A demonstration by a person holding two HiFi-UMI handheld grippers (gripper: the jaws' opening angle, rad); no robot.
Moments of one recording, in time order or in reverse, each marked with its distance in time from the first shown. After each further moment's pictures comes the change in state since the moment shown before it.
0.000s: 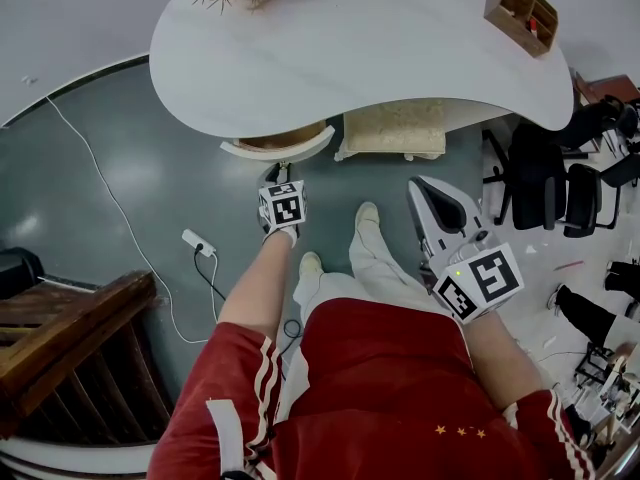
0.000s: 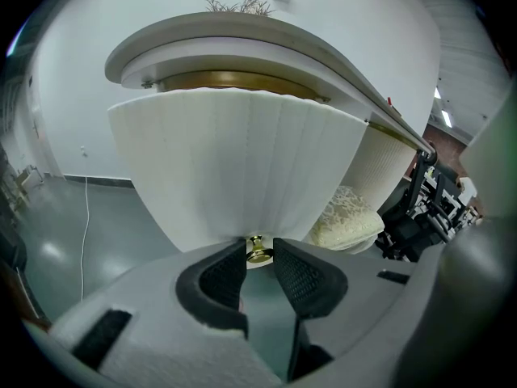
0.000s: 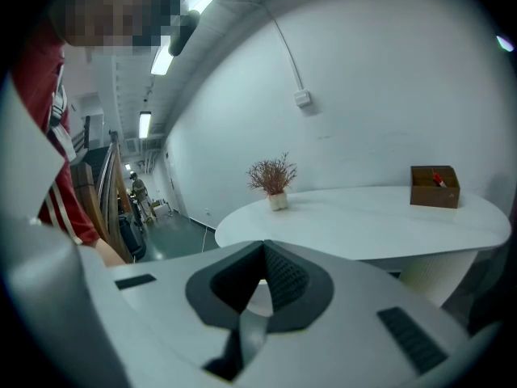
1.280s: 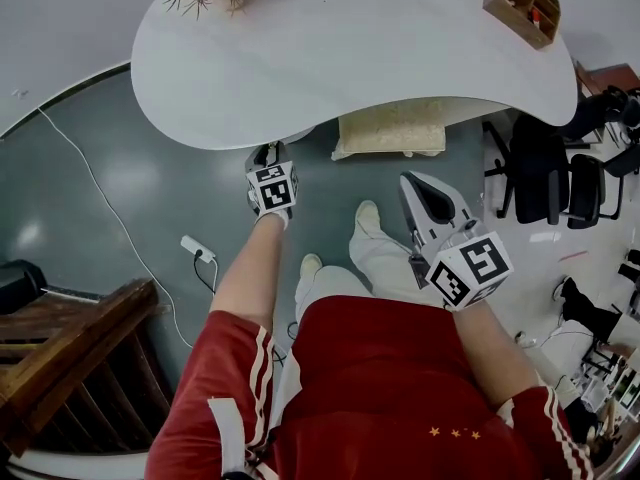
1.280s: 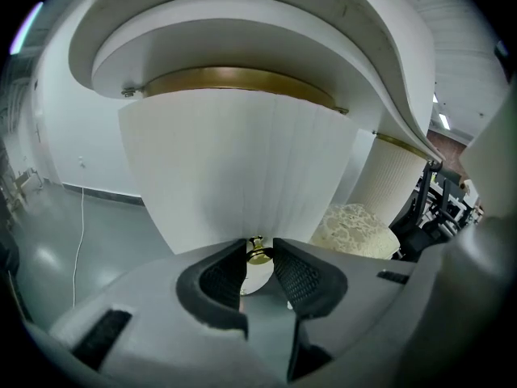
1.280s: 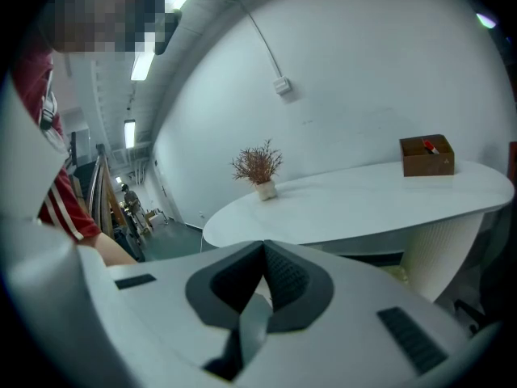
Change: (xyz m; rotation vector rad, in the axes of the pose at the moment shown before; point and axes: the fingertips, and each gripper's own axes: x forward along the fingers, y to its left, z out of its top) left arm 0.040 0.017 0.057 0.021 -0.105 0.022; right arm 0.031 -0.034 -0.043 0.119 0.020 -0.026
